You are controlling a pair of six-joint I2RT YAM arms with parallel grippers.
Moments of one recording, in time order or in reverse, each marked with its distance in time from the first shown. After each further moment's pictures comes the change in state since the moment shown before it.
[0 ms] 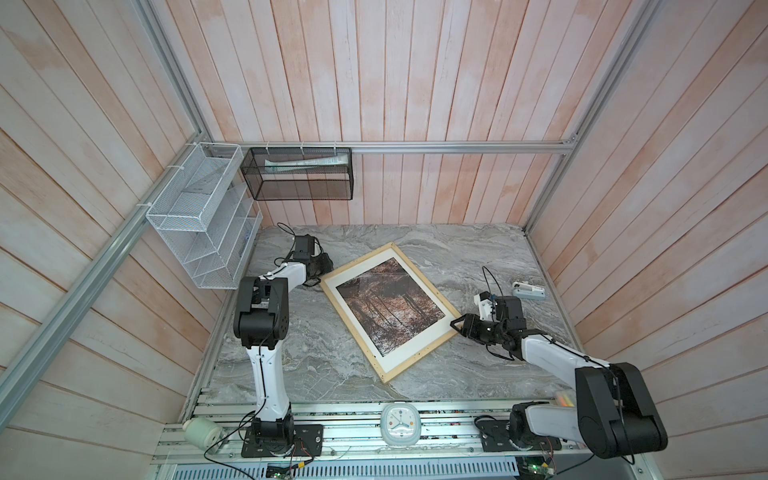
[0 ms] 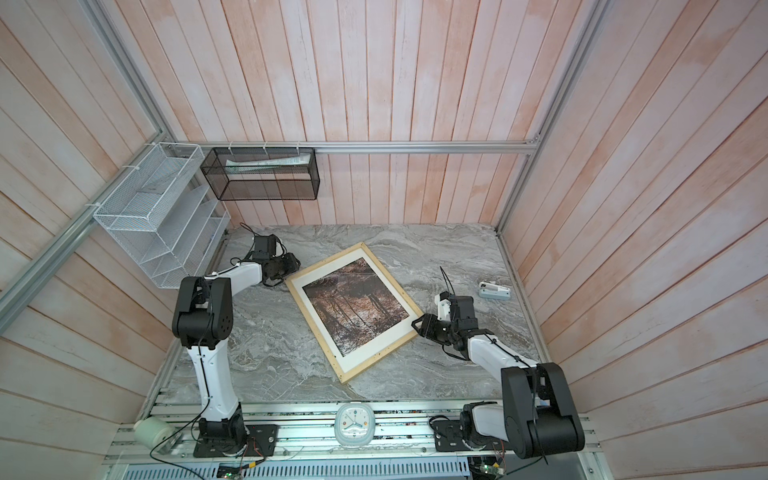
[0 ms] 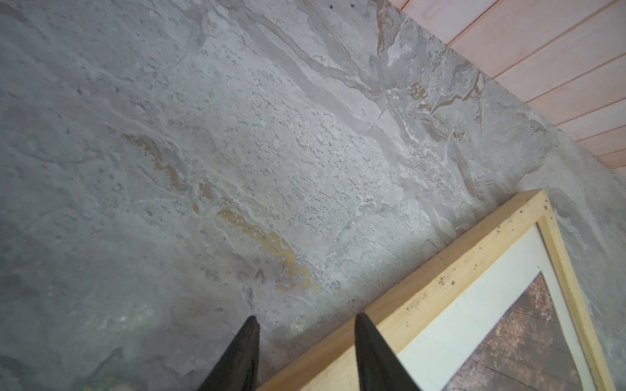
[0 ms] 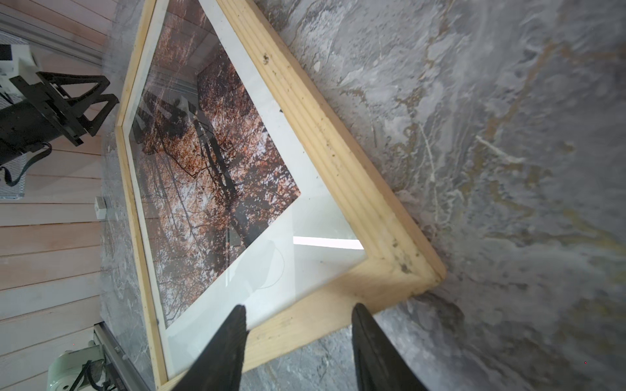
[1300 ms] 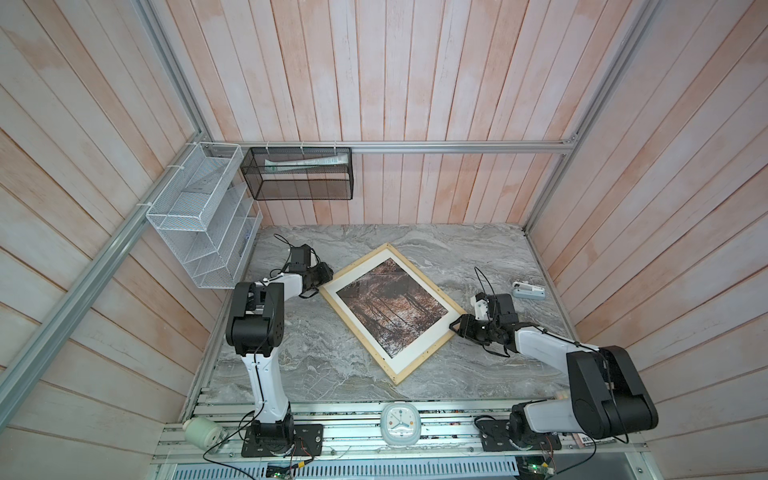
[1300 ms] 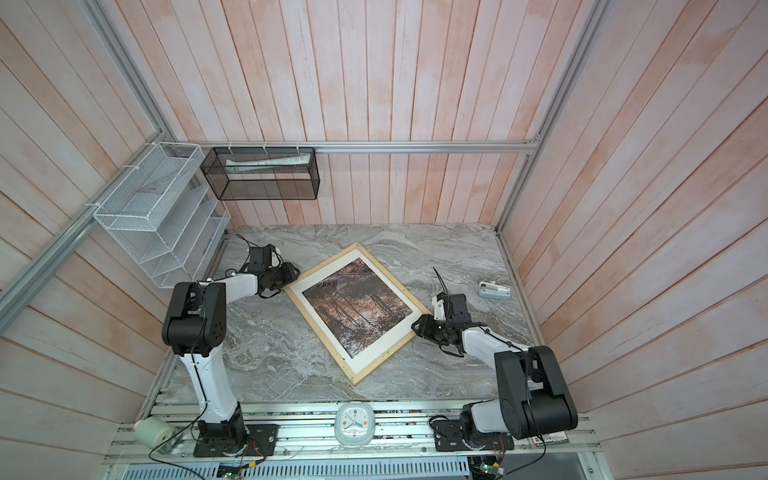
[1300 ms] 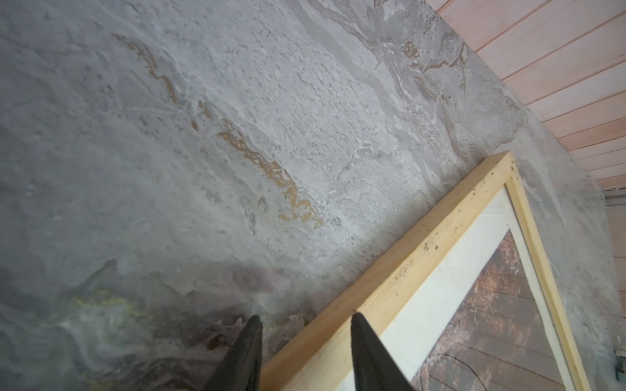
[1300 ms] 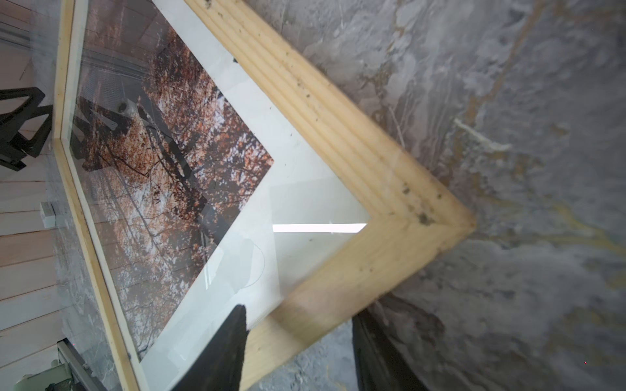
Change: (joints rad) left arm 0.015 -0.119 -0.251 0.153 0.105 -0.053; right arm 0.029 0.098 0.074 -0.074 0.103 -0.006
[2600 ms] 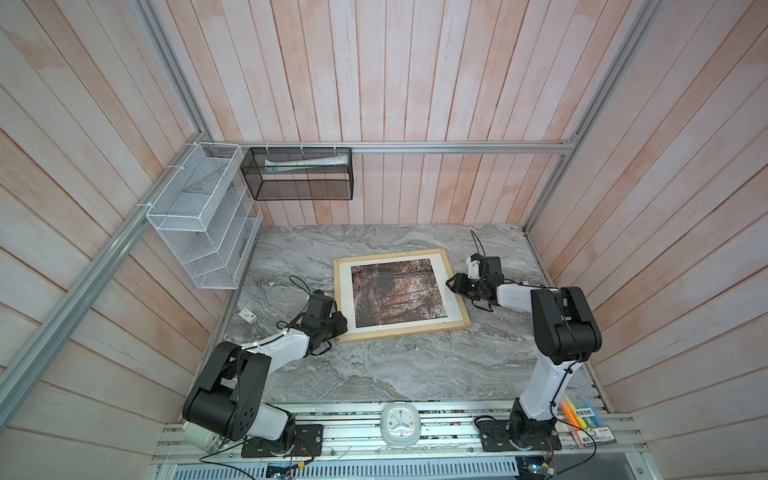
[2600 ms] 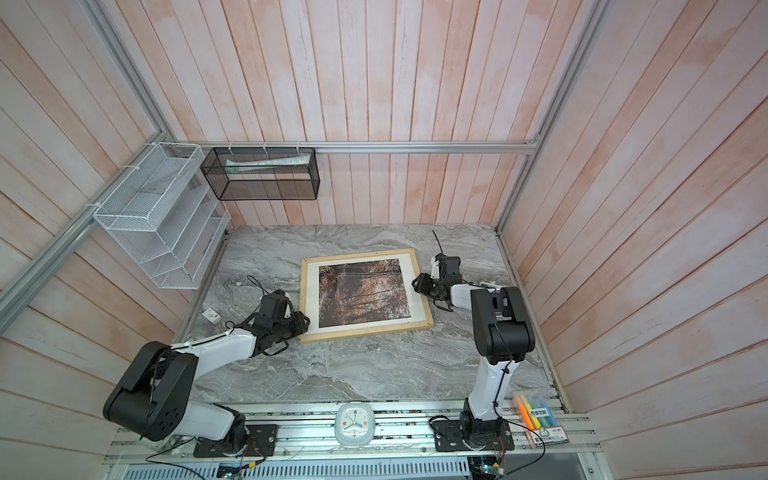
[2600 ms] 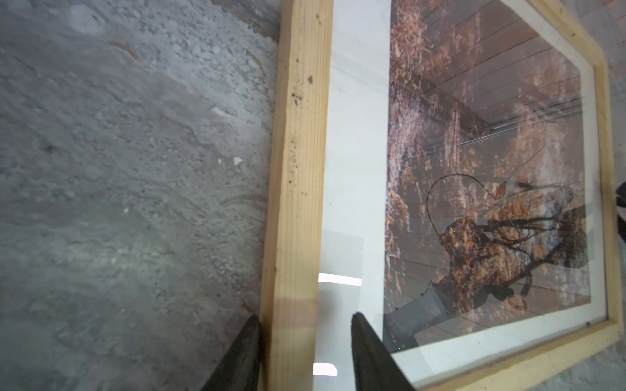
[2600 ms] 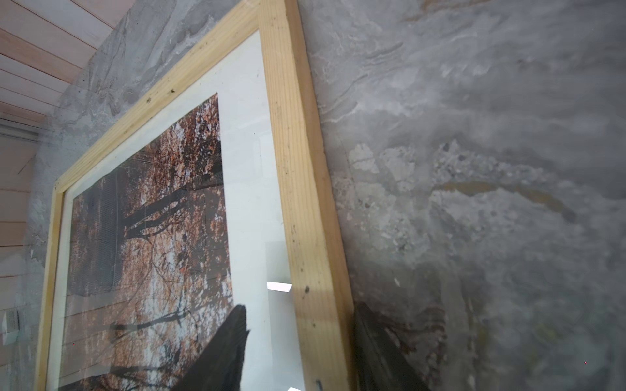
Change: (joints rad) left arm -0.314 -0.555 -0.640 -0.002 -0.203 -0.190; right arm -0.050 0.501 0.484 0.183 0.035 -0.050
